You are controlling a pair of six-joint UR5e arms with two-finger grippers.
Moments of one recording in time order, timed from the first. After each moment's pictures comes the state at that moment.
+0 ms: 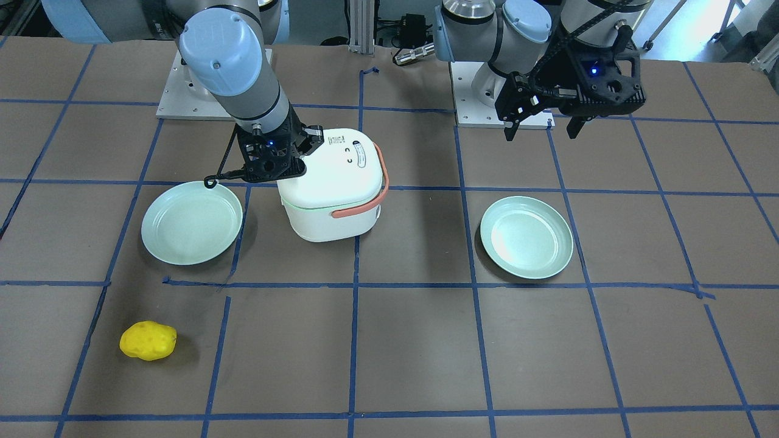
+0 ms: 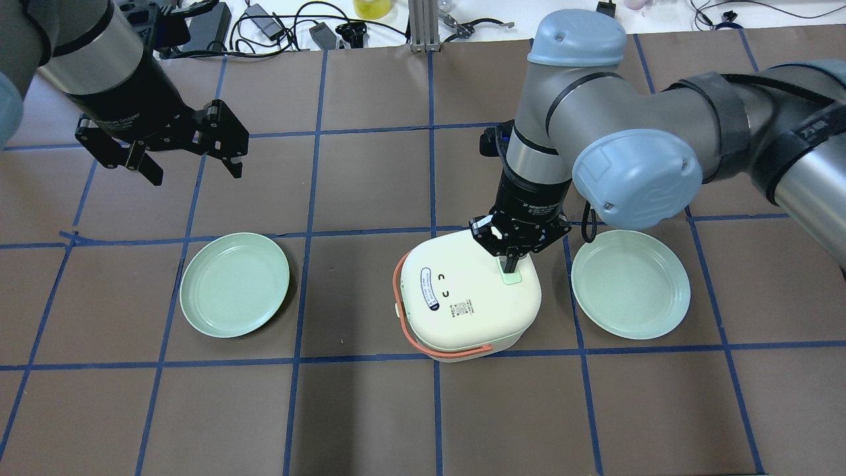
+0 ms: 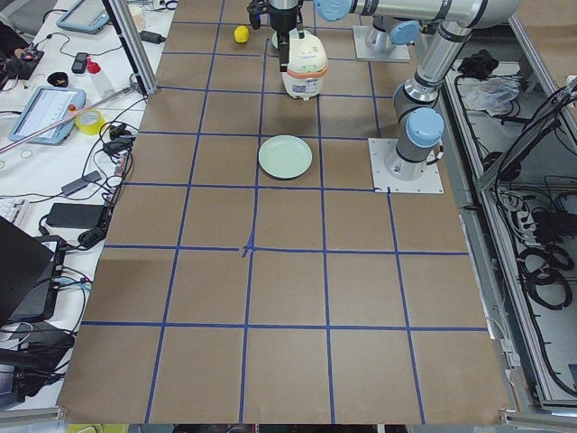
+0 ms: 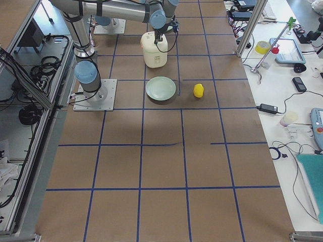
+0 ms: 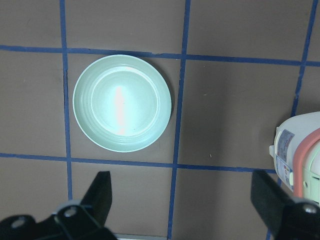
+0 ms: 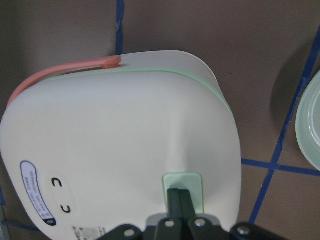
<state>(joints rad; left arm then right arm) -1.55 -1.49 -1.59 -1.62 1.59 -0.05 1.78 -1.49 1.74 -1.59 -1.40 0.07</state>
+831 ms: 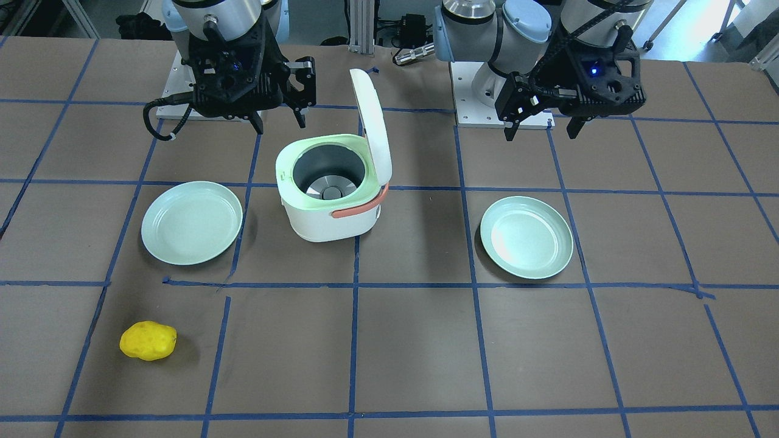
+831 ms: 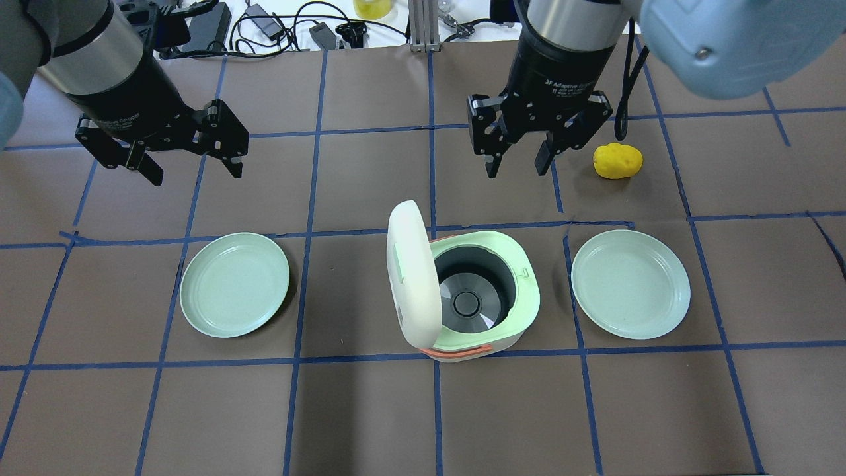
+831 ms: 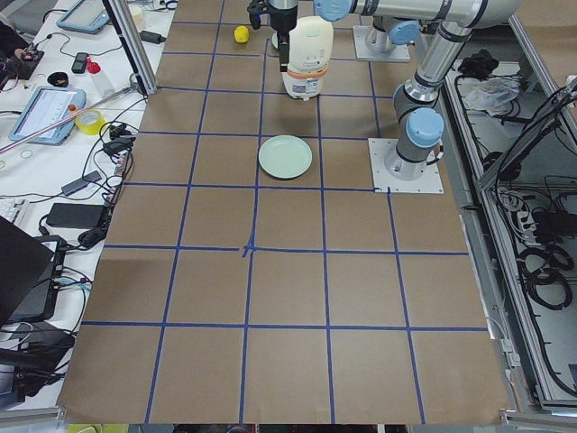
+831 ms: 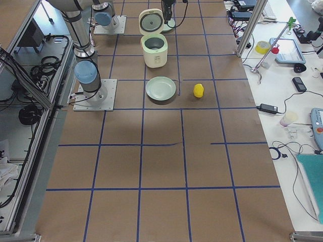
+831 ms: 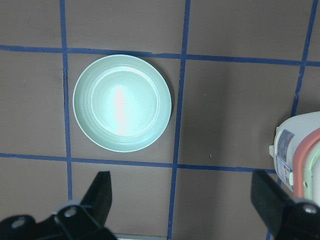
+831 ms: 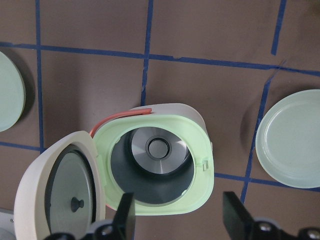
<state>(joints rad) -1.55 -1.49 -1.59 -1.62 1.59 -0.05 1.77 -1.51 1.40 -1.41 -1.44 0.09</state>
